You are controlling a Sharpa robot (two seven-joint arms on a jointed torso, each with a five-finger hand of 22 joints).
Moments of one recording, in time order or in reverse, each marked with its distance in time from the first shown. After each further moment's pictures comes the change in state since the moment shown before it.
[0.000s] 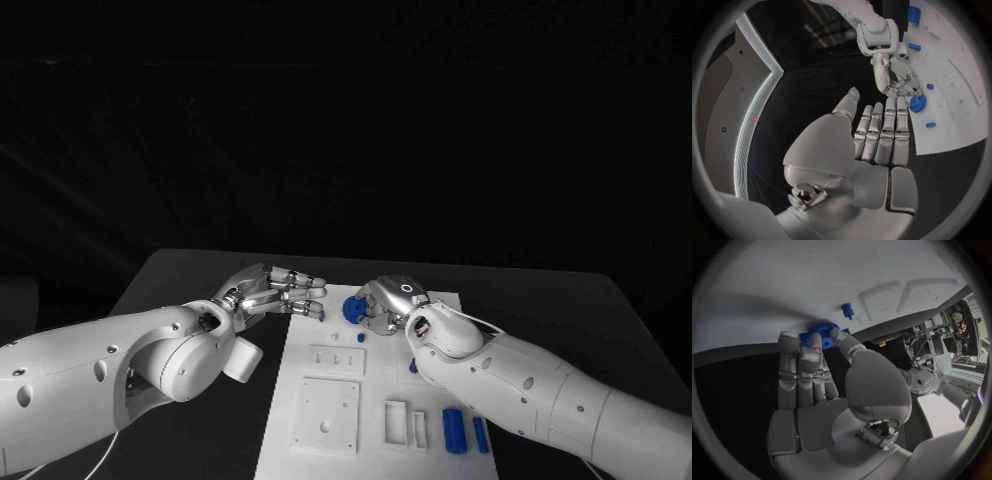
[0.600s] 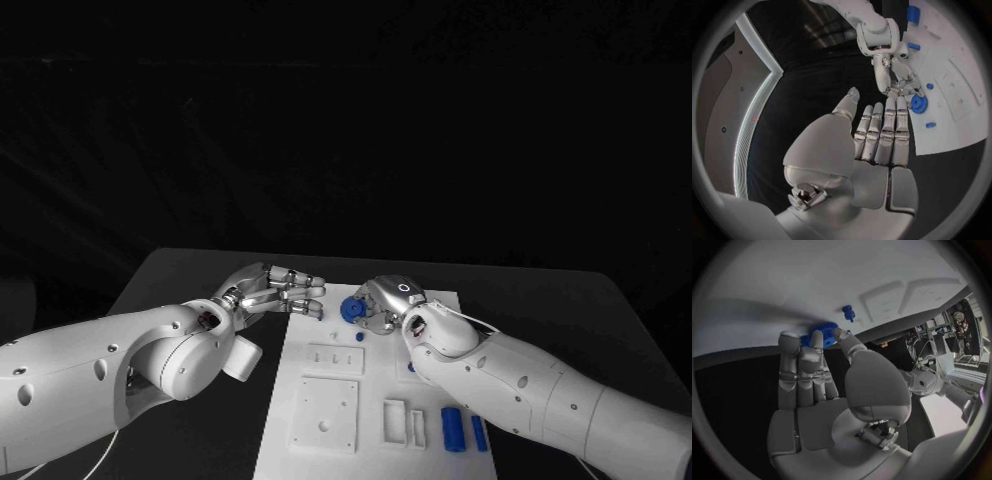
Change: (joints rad) left arm 0.000 0.006 0.000 -0.008 -0.001 0.001 -0.001; left_hand 0.000 0.000 0.000 0.000 0.000 -0.004 0.004 0.000 0.000 0.000 0.000 0.000 0.000 0.000 0.000 0.000 0.000 0.000 0.000 0.000 0.000 0.000; right arm 0.000 0.014 0.000 -0.012 -0.002 0.009 -0.024; right_hand 0.004 0.004 -0.089 0.028 -0.015 0.005 -0.002 -0.001 0.000 -0.013 -0.013 0.097 0.135 0.000 -0.007 0.000 -0.003 -0.001 0.000 -0.011 0.004 -0.013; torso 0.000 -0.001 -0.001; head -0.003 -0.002
